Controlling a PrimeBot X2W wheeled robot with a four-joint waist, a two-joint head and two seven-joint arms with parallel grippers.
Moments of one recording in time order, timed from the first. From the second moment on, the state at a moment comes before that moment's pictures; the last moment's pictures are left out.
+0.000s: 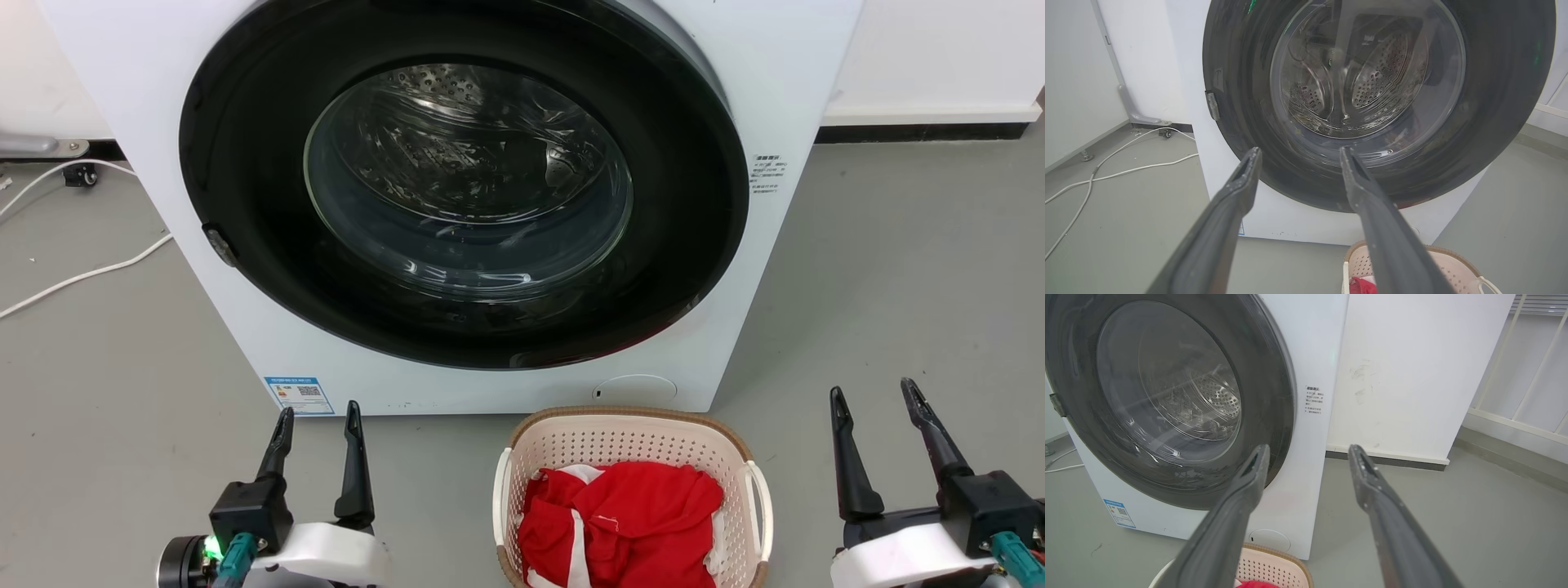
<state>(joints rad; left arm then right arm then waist) 0.00 0.05 -0.07 0.15 -0.16 0.04 -0.24 0.05 -0.05 -0.06 0.03 -0.05 0.13 -0.25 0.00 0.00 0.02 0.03</state>
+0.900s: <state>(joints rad) 0.00 0.05 -0.08 0.16 -0.10 0.05 -0.26 0.06 -0.05 -0.07 0.04 -0.09 0.13 -0.26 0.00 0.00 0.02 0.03</state>
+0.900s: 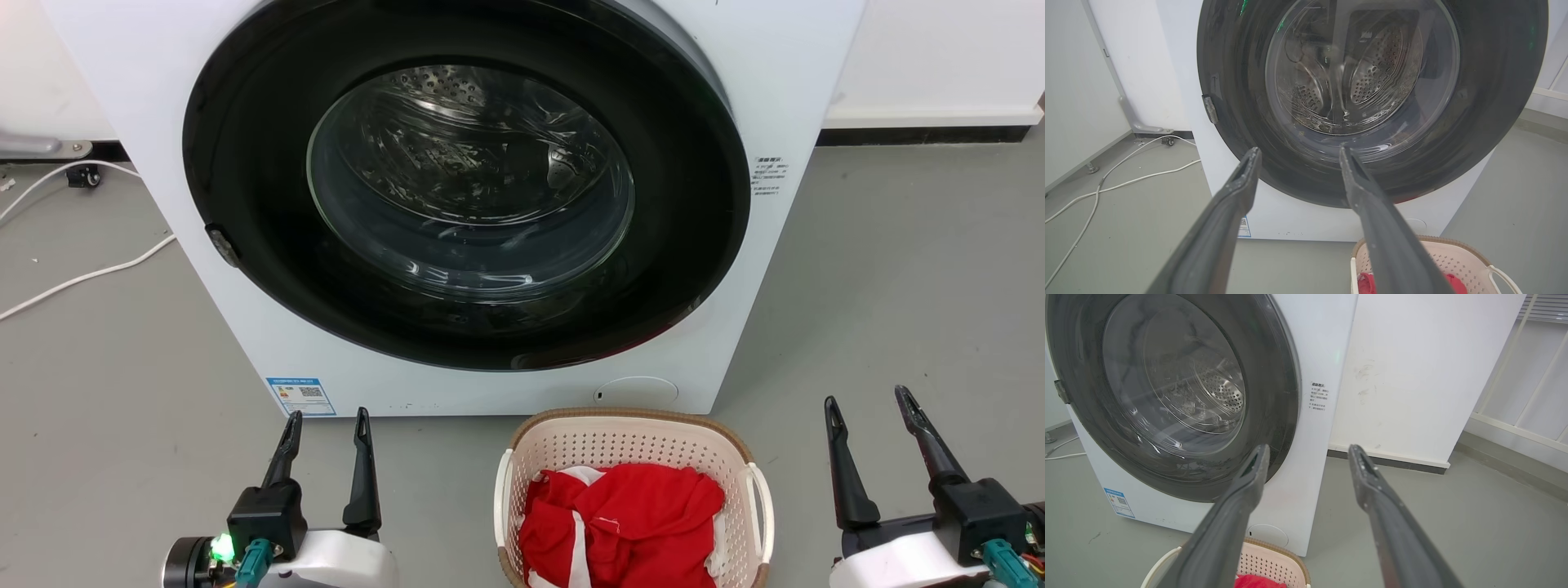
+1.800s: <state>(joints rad) -0.10 0.05 -0.23 0.44 -0.16 -0.03 -0.26 0.02 -0.05 -0.10 0.21 -0.10 0.13 -0.26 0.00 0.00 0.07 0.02</state>
